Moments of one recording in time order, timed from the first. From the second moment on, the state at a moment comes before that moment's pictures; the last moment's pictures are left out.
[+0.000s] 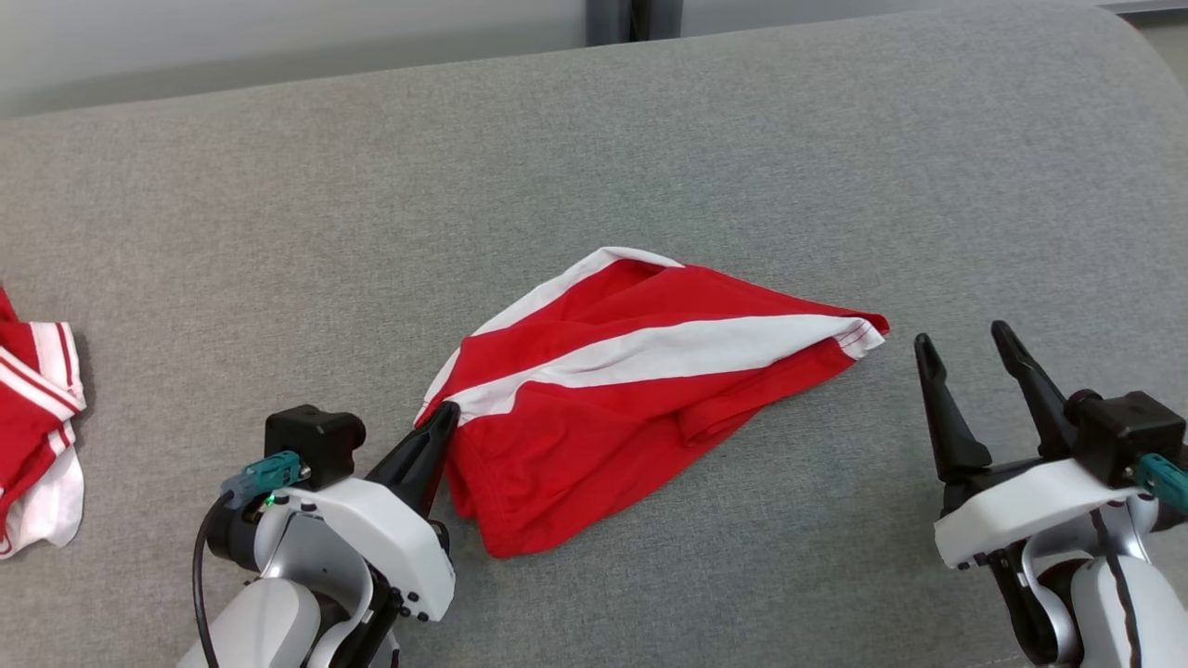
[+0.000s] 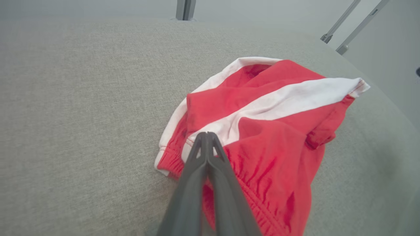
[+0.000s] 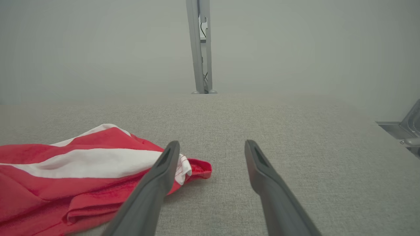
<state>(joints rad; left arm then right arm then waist) -0.25 0.34 -0.52 0.07 -0.68 0.12 0.13 -0.18 -0.09 0.04 0.10 0.18 0.13 -0.04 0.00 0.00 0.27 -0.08</state>
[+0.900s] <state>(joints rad) -0.27 0.33 -0.46 0.01 -0.60 0.21 -0.08 -0.31 -0.13 0.13 0.33 0.21 0.13 -0.13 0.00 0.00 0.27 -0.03</state>
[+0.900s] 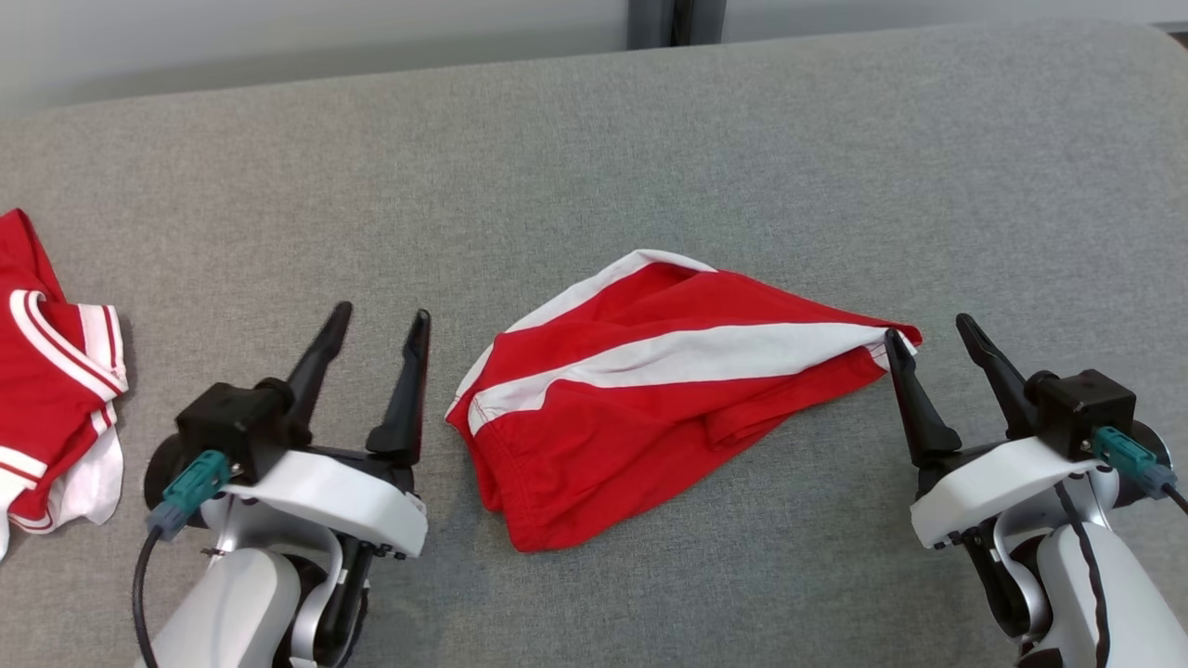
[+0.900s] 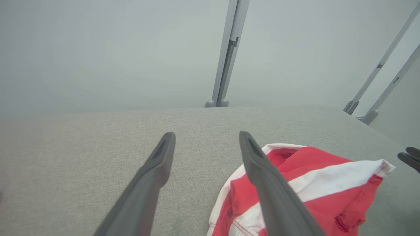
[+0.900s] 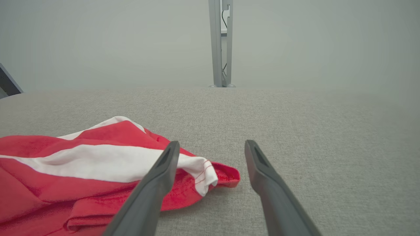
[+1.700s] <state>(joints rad) -0.04 0.42 -0.37 -0.11 -0.50 0.40 -0.18 -0.11 -0.08 0.02 0.04 0.18 0.13 -0.05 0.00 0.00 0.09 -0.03</state>
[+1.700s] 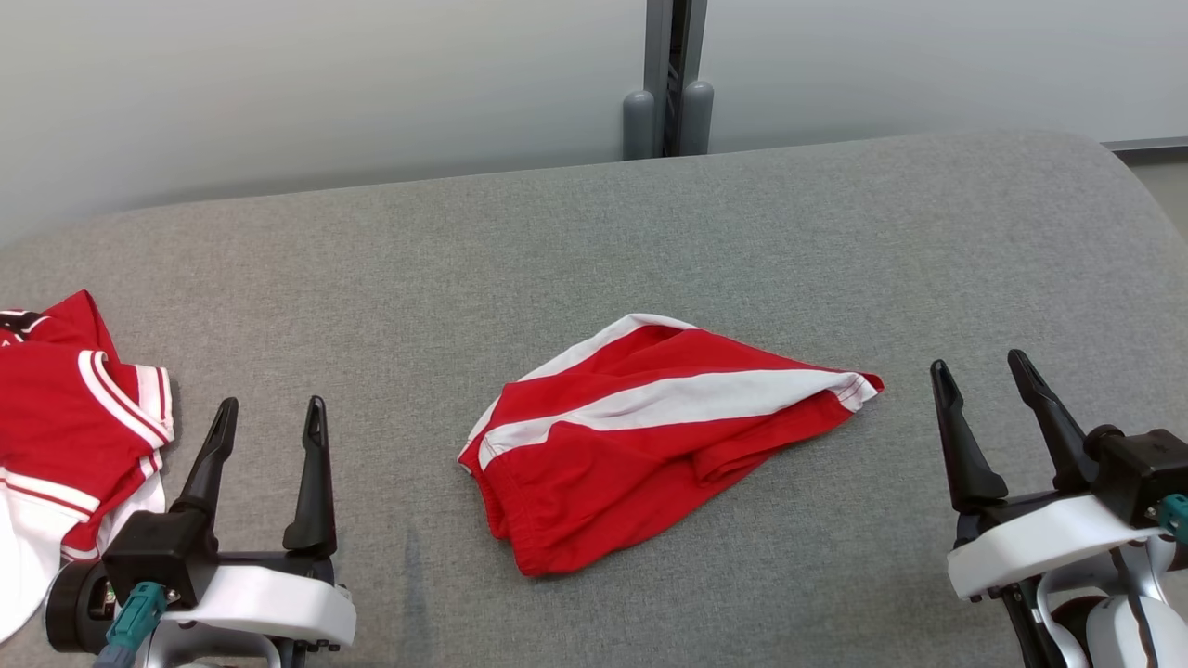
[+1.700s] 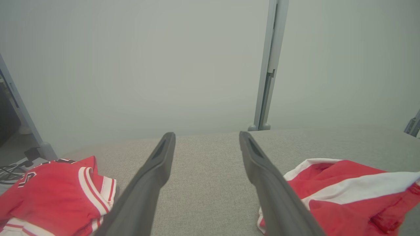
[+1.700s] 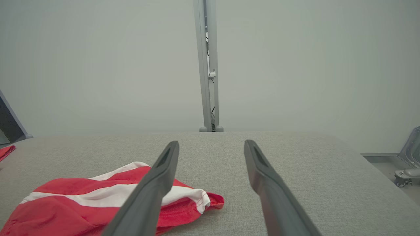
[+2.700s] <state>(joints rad) -0.28 0.37 -0.52 0.02 -0.63 0.21 0.11 -0.13 -0.06 0.04 -0.01 0.18 0.13 -0.03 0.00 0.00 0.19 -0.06</state>
